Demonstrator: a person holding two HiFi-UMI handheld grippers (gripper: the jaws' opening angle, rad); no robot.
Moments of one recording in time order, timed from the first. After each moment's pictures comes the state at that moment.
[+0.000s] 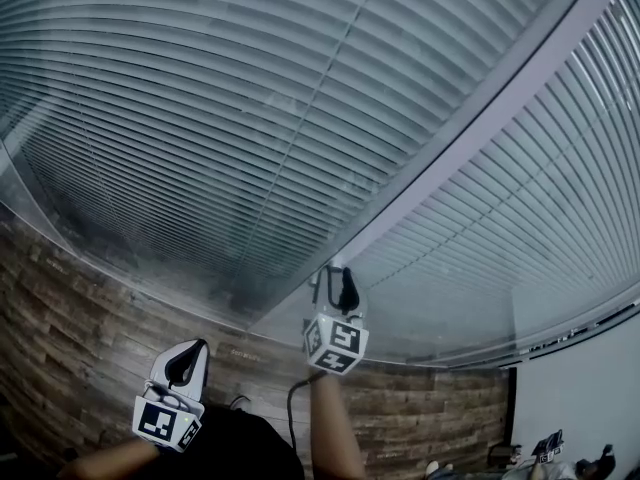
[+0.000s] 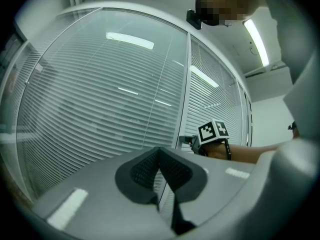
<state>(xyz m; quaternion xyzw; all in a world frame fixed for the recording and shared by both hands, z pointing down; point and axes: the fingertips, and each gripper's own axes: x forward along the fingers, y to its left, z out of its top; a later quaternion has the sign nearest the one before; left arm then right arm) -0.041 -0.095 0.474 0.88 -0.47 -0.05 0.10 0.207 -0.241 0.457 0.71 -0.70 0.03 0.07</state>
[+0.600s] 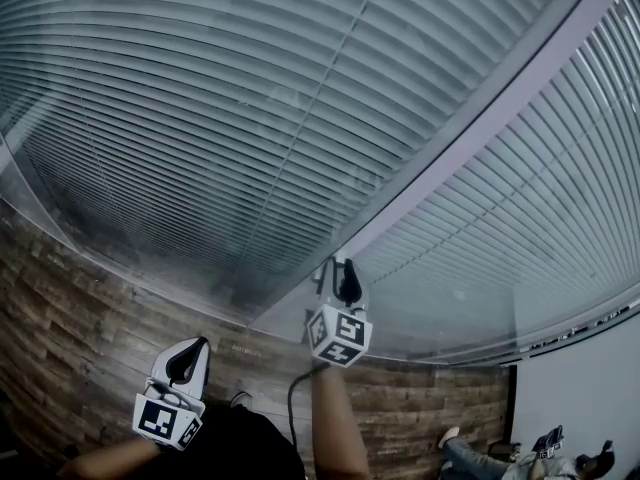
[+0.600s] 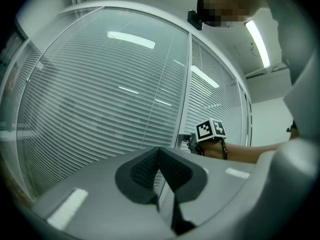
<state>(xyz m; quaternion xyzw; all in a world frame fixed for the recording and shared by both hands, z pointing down) -0.039 -0.094 0.483 0.87 -0.47 -0.05 0.11 0.211 -0.251 0.459 0.71 -0.71 0.04 0.04</state>
